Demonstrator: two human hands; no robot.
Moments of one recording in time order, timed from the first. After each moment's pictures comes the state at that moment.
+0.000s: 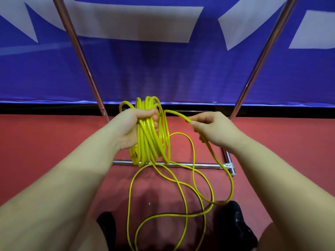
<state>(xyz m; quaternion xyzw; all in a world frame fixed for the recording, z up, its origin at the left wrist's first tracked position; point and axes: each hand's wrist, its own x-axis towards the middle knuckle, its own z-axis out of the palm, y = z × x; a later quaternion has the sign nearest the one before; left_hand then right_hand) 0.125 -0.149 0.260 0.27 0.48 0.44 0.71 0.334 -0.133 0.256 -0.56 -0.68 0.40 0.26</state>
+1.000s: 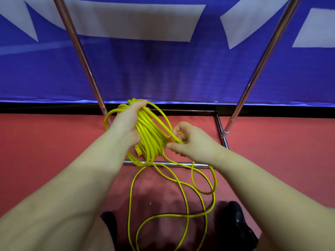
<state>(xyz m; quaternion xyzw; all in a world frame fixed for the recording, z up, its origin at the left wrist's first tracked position) 0.128 -0.134 0.249 0.15 0.52 0.55 0.63 0.301 -0.147 0.228 -0.47 -0.76 0.41 0.19</state>
